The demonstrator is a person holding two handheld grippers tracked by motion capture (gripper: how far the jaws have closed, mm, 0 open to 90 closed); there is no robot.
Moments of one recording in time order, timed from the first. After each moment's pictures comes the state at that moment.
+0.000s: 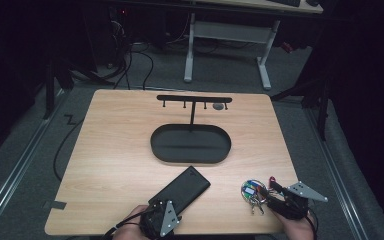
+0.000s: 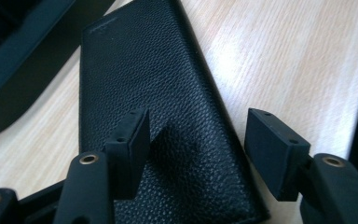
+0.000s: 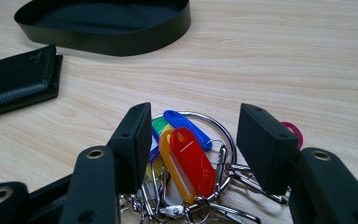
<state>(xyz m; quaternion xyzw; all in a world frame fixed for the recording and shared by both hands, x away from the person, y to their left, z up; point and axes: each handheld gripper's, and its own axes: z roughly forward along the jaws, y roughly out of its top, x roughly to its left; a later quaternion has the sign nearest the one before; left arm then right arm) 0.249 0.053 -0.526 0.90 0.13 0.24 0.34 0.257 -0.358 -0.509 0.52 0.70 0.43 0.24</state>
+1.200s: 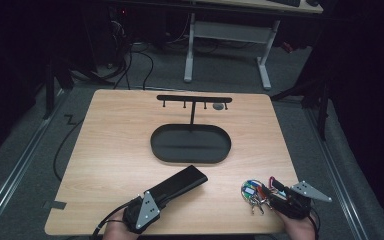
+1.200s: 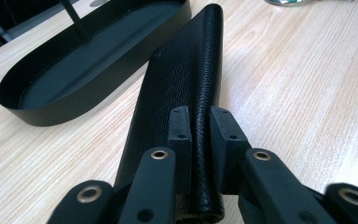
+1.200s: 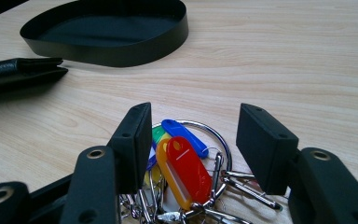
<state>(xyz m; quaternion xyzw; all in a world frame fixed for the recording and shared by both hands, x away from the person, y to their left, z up) 0.257 0.095 -0.499 0.85 0.21 0.23 0.43 0.257 -0.363 -0.506 0.53 0.69 0.44 0.24</state>
